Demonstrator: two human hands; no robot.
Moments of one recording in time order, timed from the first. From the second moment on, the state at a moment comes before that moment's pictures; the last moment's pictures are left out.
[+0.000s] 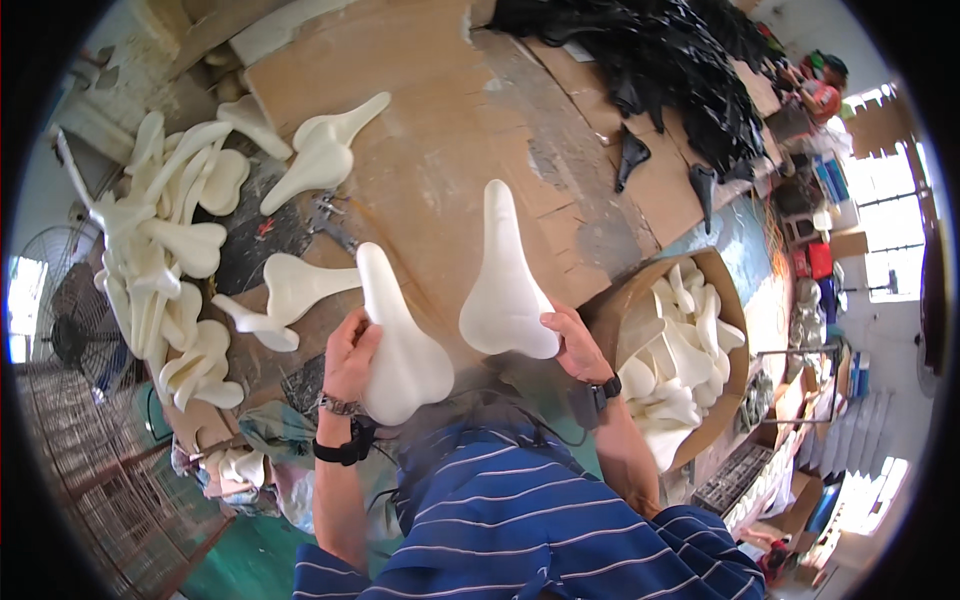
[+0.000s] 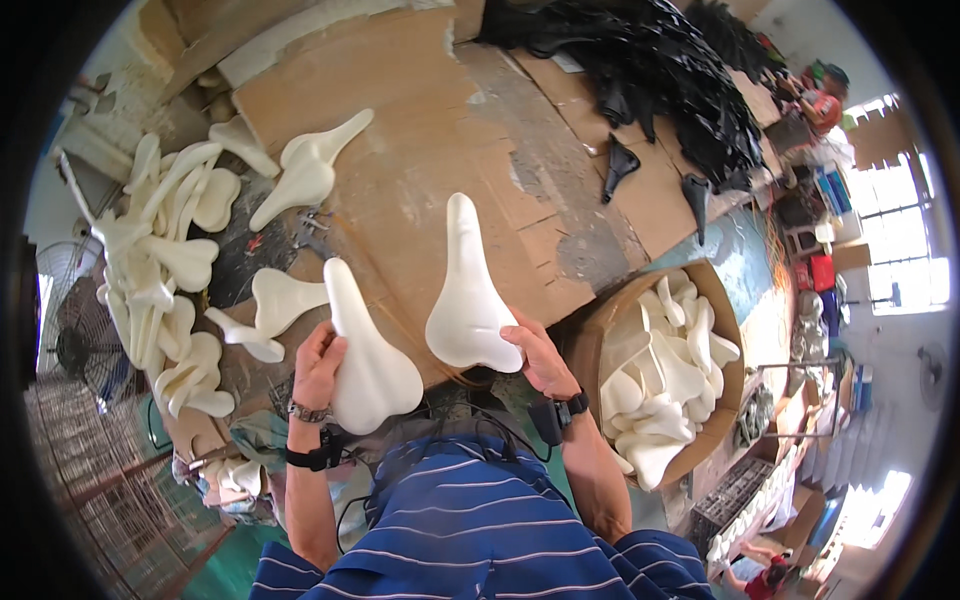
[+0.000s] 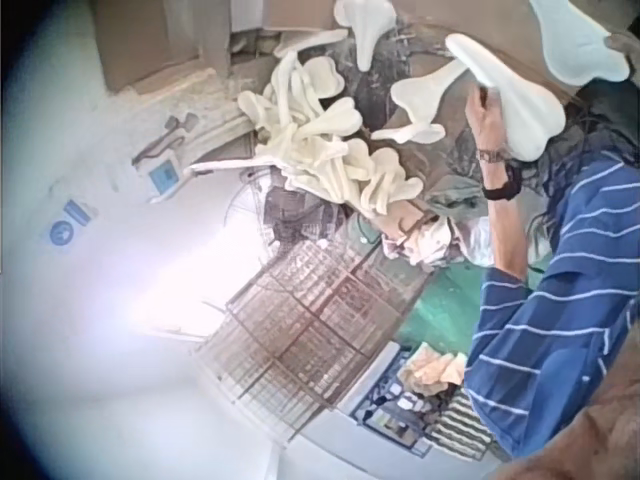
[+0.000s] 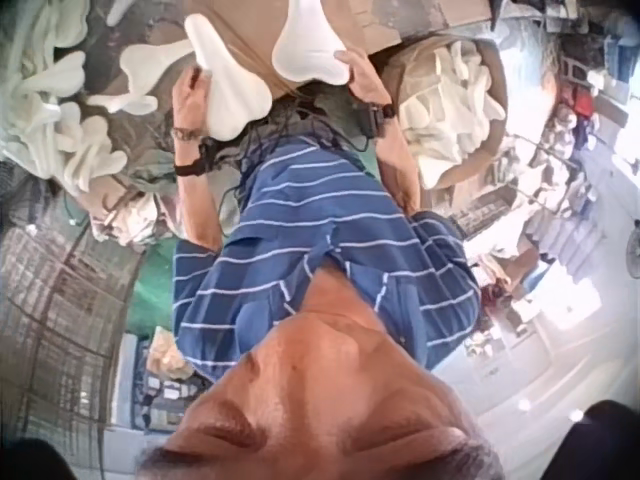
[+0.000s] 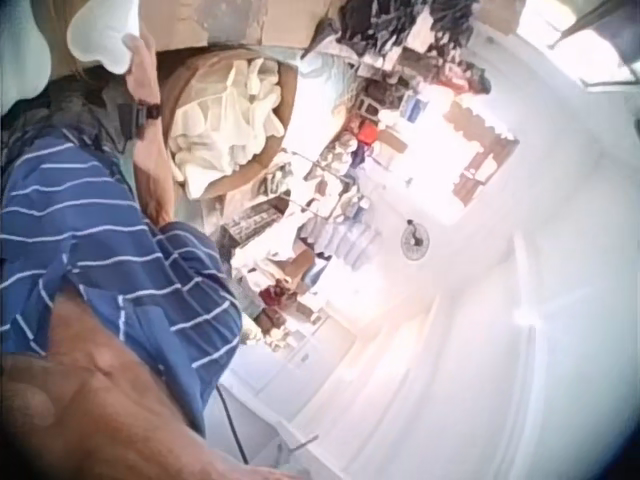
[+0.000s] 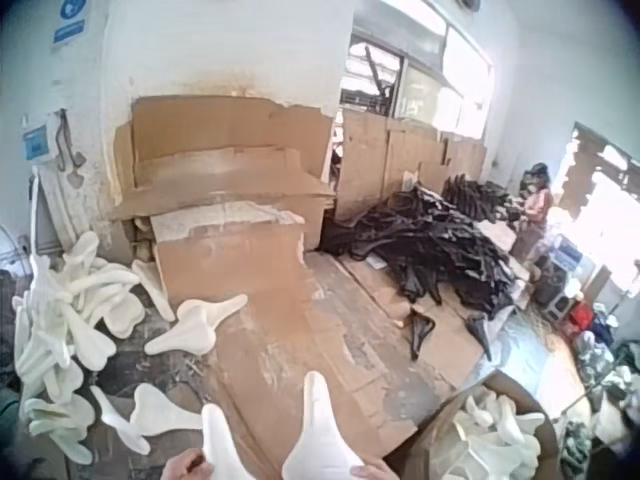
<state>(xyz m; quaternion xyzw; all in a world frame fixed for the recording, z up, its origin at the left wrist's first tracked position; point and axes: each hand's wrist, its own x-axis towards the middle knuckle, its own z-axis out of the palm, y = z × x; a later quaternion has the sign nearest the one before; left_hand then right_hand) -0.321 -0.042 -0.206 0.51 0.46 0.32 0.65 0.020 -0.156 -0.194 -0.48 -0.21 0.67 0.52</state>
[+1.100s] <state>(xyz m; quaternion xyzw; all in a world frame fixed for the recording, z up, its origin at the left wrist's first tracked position) -0.202 -0.035 -0.278 0.61 0.40 0.12 0.67 0.135 -0.473 -0.255 -1.00 0.05 0.06 0.04</state>
